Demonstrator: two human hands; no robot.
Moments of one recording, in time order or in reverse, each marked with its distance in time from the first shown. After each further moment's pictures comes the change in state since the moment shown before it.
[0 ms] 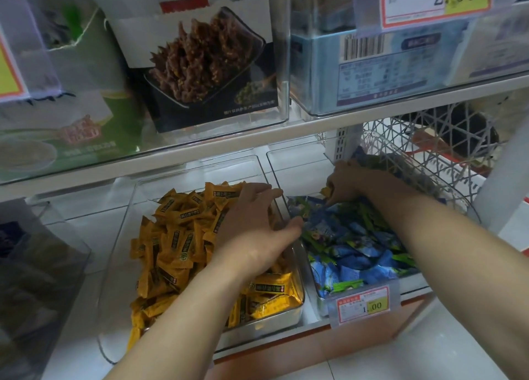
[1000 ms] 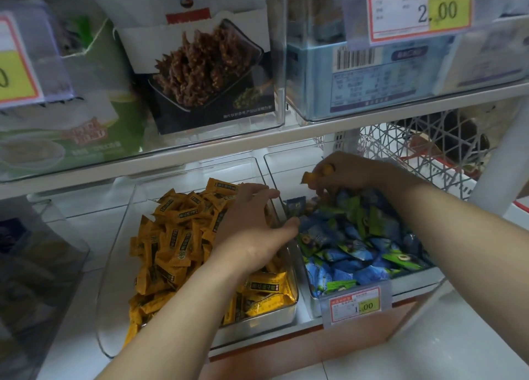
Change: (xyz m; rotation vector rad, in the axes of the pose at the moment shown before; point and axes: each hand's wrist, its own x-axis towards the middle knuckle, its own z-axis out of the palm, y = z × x) left_hand 0.004 -0.005 0.003 -0.046 0.019 0.000; right_hand -0.027 0.012 -0.019 0.847 0.184 -0.370
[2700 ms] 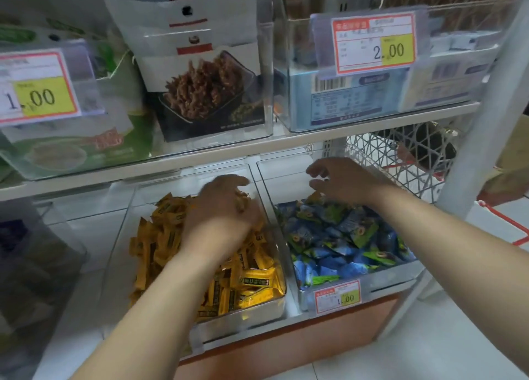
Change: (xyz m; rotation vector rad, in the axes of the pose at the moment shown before) left_hand -0.005 0.010 -0.044 0.149 0.164 -0.004; right_hand -0.050 -0.031 0.007 -0.278 0.299 0.041
